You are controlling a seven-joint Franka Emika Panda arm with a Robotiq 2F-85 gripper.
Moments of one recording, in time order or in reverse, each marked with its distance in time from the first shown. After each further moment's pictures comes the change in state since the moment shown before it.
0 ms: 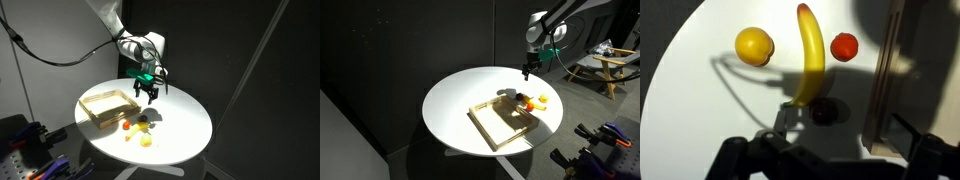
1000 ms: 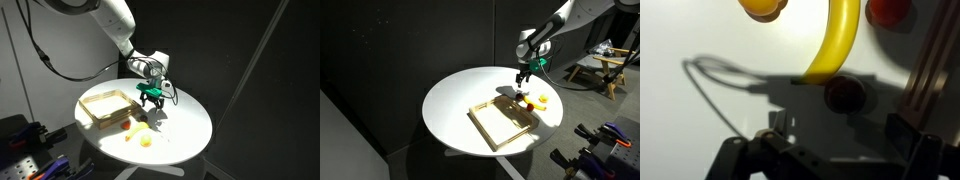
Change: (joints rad) arm -0.025 0.303 0.019 0.293 -0.016 0.015 -0.112
